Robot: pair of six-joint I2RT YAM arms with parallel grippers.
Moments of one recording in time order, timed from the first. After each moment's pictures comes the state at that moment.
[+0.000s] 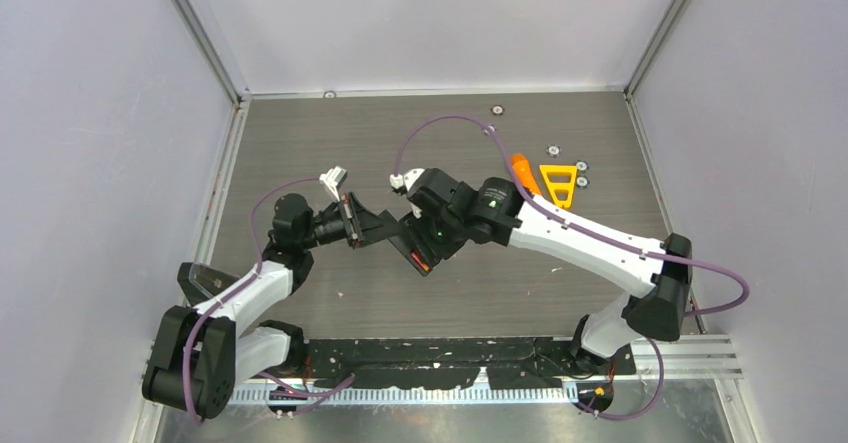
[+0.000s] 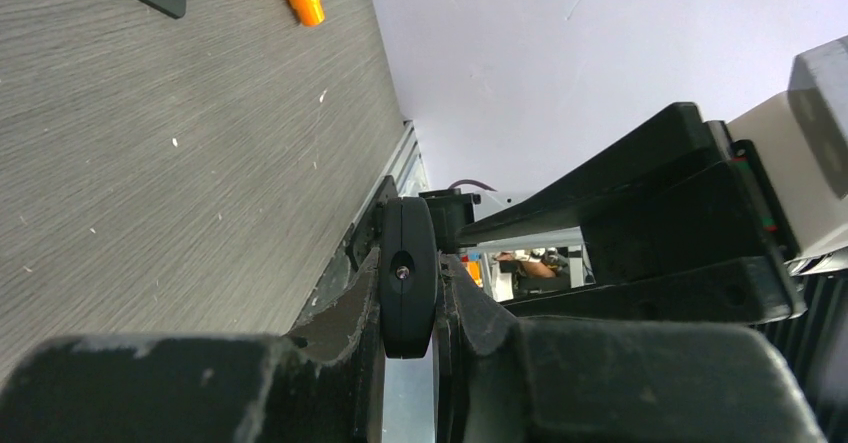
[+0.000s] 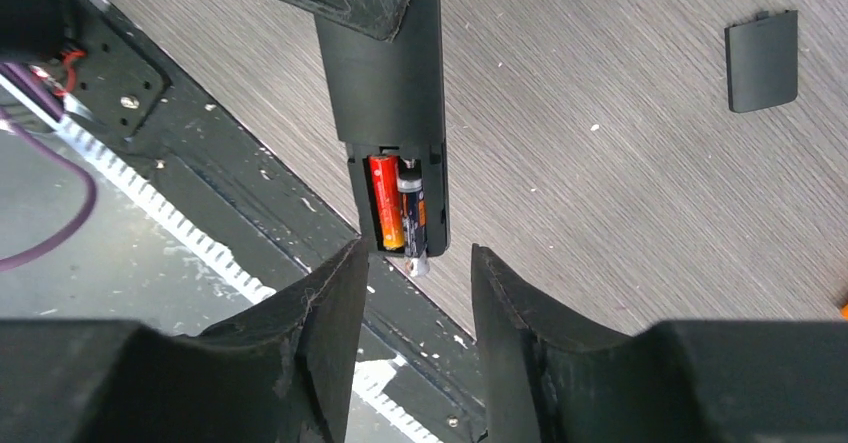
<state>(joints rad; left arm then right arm) -0.26 1.11 0.37 0.61 0.95 -1.18 1.09 1.55 1.52 -0.99 0.06 0.33</state>
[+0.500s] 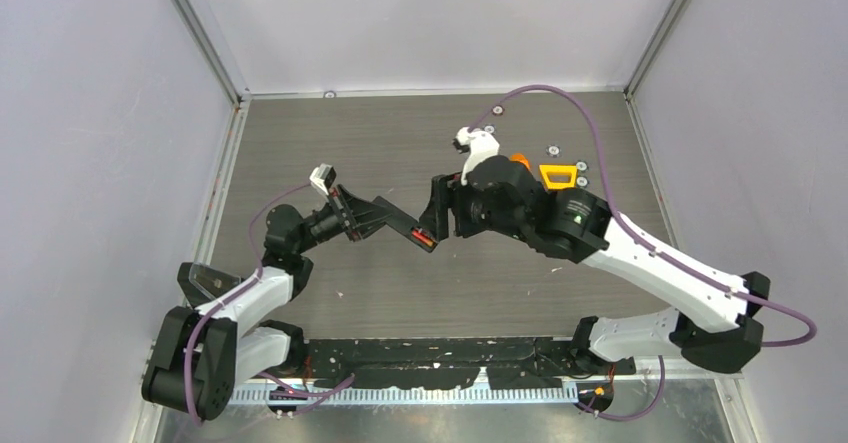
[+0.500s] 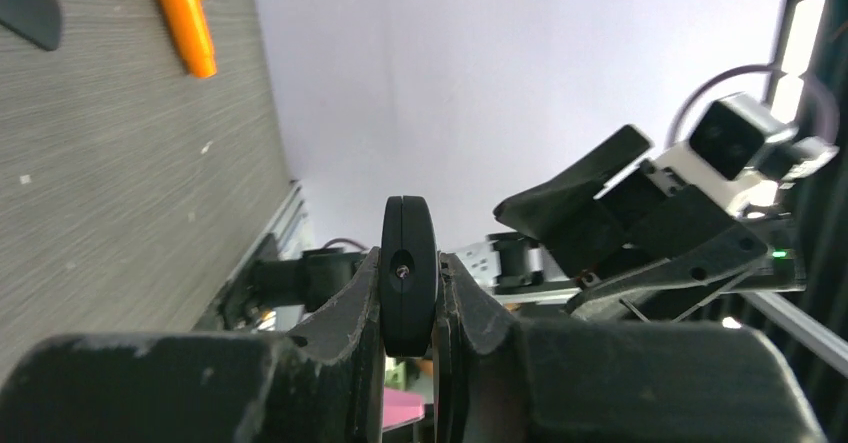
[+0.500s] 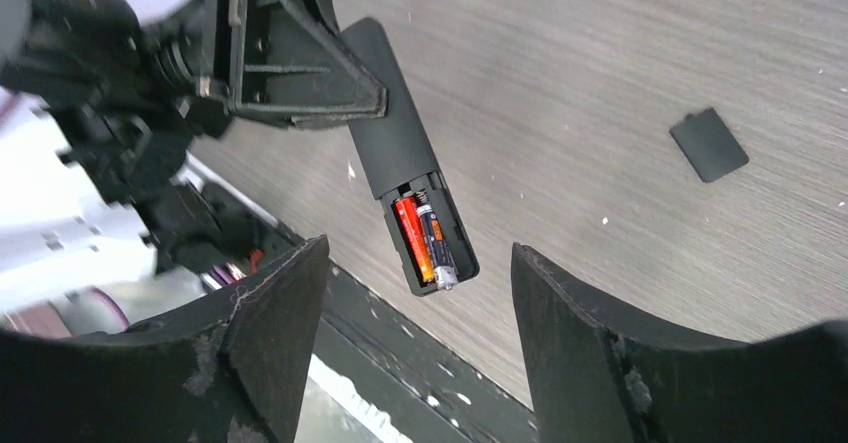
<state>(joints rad) -0.26 1.11 0.31 0.91 0.83 -1.57 1.07 1.25 1.45 -0.80 0.21 0.57</state>
